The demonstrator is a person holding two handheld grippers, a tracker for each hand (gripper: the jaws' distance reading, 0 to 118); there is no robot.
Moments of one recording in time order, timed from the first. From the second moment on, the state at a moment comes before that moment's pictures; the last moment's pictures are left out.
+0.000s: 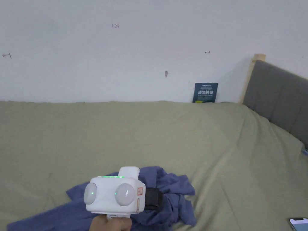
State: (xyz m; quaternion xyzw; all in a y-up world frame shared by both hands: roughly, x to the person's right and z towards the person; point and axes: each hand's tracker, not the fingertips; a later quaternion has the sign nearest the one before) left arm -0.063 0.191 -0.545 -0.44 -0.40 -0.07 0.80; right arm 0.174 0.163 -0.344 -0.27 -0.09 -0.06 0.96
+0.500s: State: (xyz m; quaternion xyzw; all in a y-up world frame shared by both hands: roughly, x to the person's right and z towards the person) left arm -0.245 0.279 -0.262 -0.25 -0.24 -0.01 0.94; right arm 0.147 0.210 -0.305 -0.18 -0.07 -0.01 0.98
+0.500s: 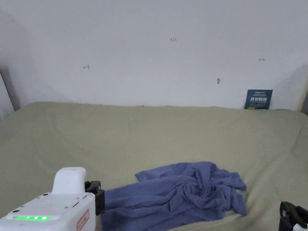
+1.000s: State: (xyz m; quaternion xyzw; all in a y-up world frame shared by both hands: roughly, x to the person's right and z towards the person) left arm -0.283 0.266 -0.268 -0.26 -0.21 0.00 0.94; right arm 0.130 0.211 -0.307 -0.18 -0.06 0.00 0.98
